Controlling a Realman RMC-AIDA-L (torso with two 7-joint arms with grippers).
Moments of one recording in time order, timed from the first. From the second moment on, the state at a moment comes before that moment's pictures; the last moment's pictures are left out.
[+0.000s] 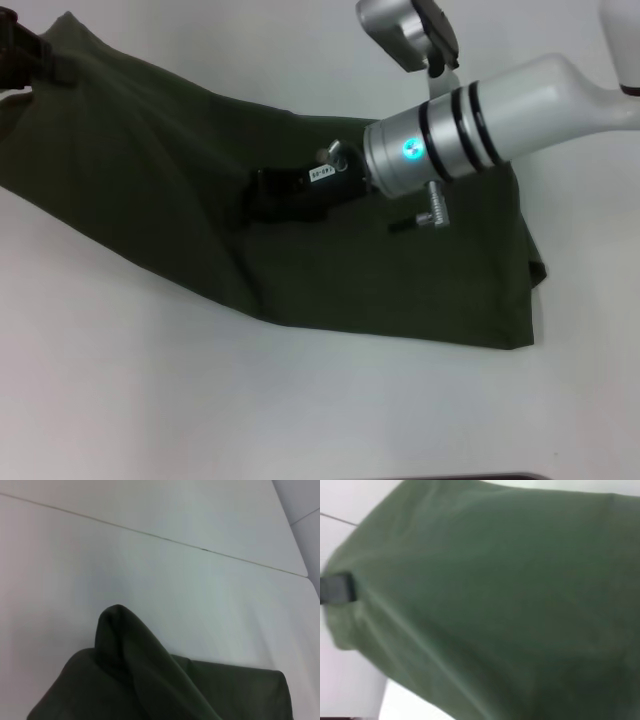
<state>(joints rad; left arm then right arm) -0.74 -1.93 0.55 1.10 2.47 1.85 -2.69 1.08 2.11 -0.72 -0.03 -2.20 -1.12 2.34</state>
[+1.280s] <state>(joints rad) -0.79 -1.95 0.58 1.16 2.44 1.87 -2.71 1.07 2.12 -0.89 -0.03 -2.17 -1.04 2.43</state>
